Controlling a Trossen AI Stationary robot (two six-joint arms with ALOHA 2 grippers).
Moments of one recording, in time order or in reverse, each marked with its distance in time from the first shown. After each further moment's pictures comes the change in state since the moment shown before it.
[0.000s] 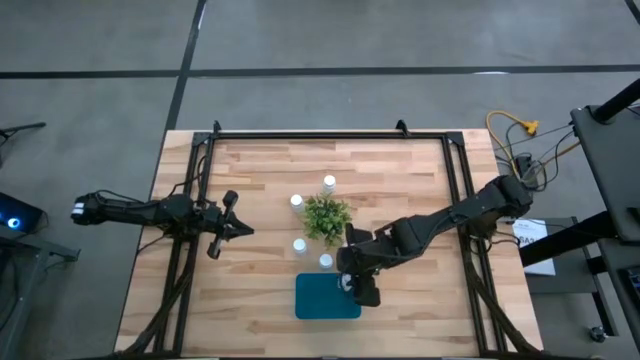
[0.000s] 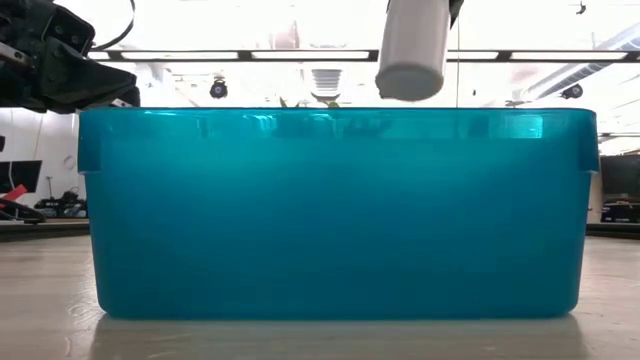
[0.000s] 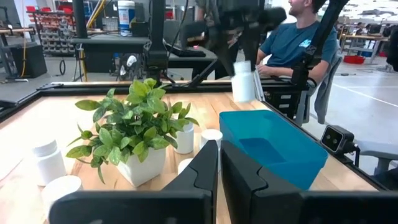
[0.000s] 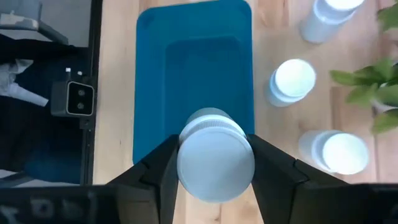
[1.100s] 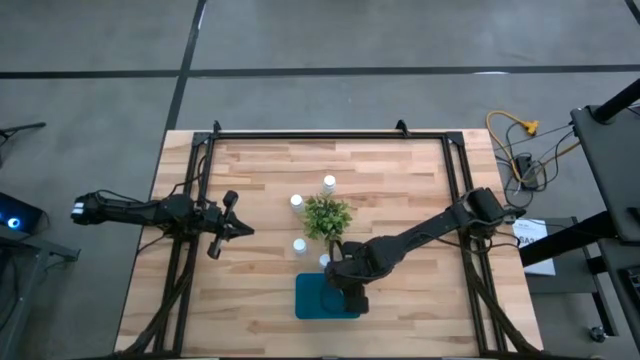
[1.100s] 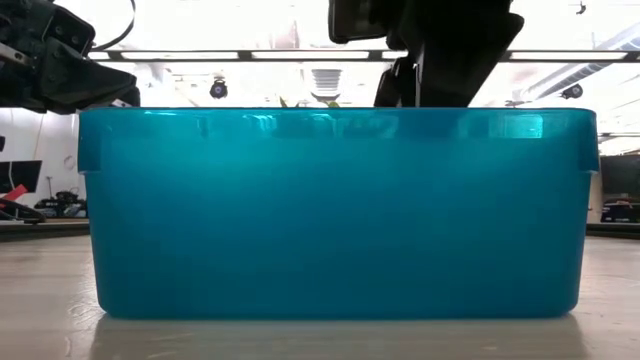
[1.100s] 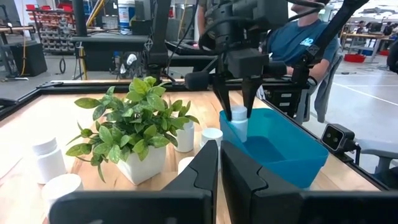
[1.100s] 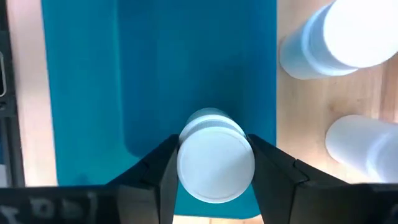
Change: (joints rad) left arm 0.000 0.004 0.000 -0.003 0.000 0.001; right arm 0.006 0.214 -0.001 0.015 0.001 -0.004
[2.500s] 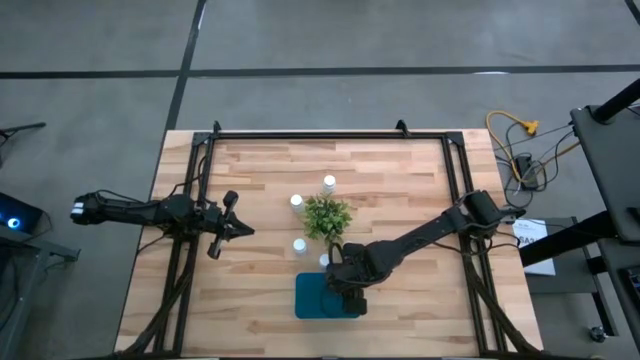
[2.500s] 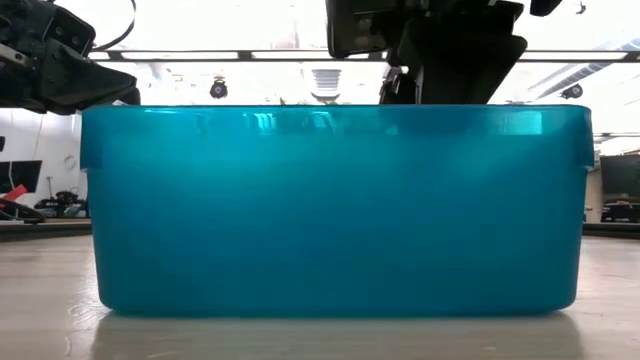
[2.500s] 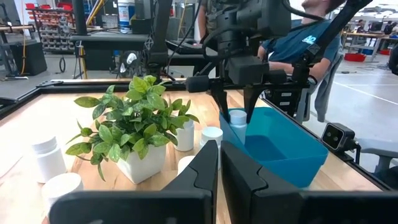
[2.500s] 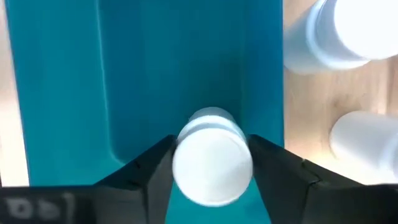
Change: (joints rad) left arm 0.000 0.004 0.000 -0.001 0.000 0.000; right arm 0.015 0.037 -0.007 0.007 0.034 0.035
